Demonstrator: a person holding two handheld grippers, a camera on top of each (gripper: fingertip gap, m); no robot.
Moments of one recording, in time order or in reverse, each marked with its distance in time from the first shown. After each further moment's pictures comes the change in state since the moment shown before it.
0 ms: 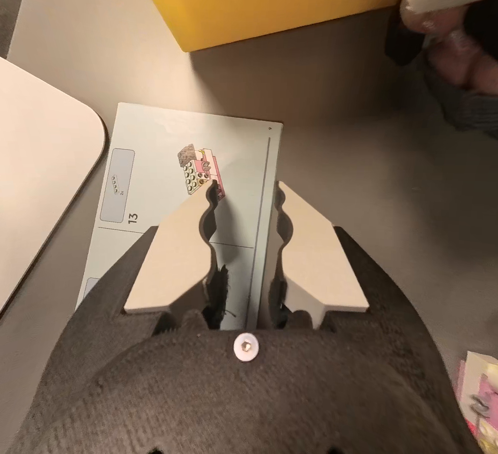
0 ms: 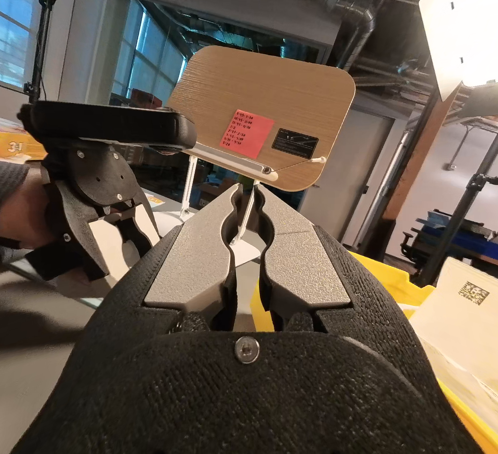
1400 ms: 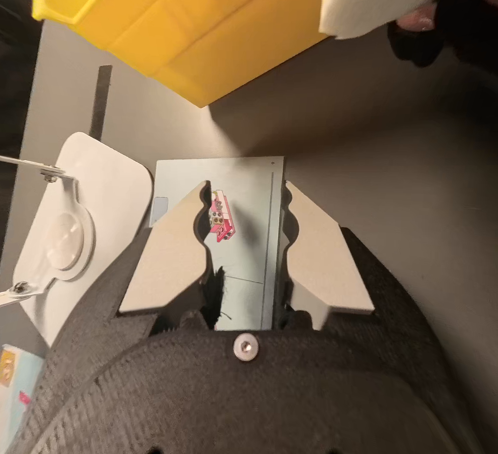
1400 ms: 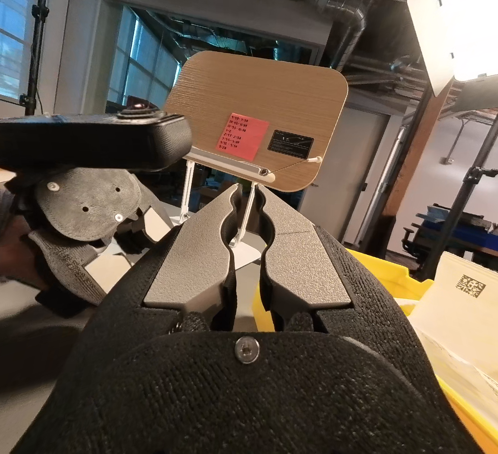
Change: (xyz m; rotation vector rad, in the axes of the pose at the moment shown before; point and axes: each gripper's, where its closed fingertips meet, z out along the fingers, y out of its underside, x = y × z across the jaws) left arm -0.006 -0.025 0.007 0.039 -0.272 0.270; right arm 0.003 -0.002 0.001 0.008 0.023 0.033
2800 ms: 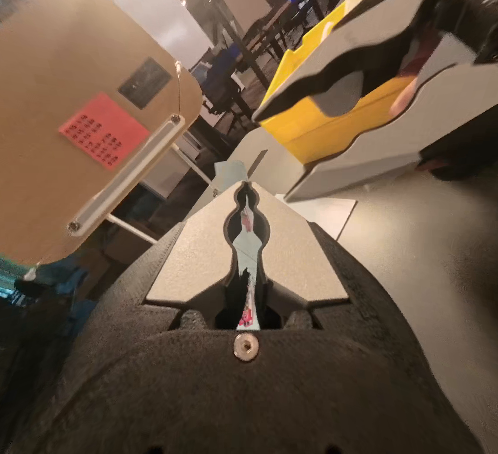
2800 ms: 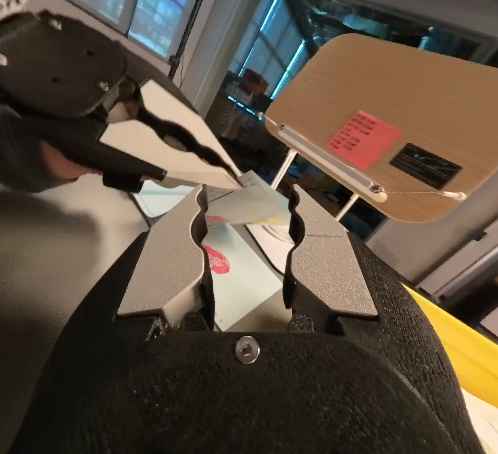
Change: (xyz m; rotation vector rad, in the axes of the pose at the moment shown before) left arm -0.026 -0.011 -0.113 0.464 -0.586 0.029; right arm -0.091 0.012 -0.005 -0.068 -0.471 -0.122
